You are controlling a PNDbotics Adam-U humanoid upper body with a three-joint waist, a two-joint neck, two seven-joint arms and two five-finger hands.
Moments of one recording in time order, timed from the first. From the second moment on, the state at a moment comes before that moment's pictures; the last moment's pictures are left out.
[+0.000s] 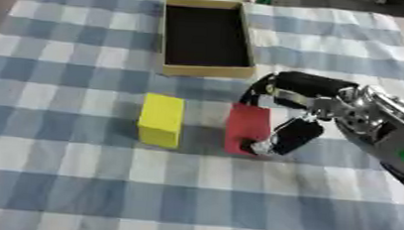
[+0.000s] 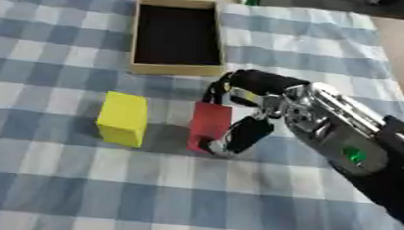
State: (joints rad) left arm -0.30 0.52 0.15 -1.98 -0.11 -0.30 0.64; right arm -0.75 -0.80 0.59 -1.80 0.45 0.30 0.54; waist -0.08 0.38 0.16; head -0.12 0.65
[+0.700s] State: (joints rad) left arm -0.30 0.52 0.15 -1.98 -0.11 -0.29 0.63; right arm -0.75 -0.80 0.54 -1.86 0.34 0.35 0.37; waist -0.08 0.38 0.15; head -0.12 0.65
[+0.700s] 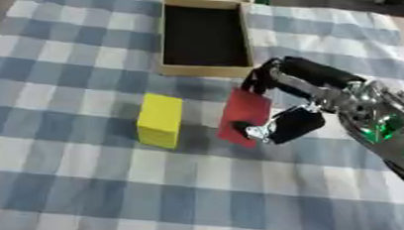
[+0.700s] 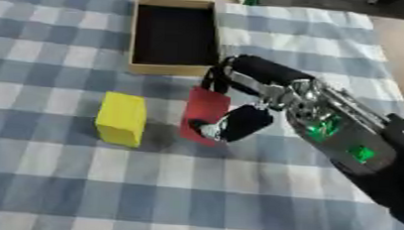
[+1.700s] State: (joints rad) left arm -0.30 0.52 0.15 -1.98 -0.11 -0.29 0.62; right arm -1.04 -0.76 0.42 -1.74 0.31 0.36 0.38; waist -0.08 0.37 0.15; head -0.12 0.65
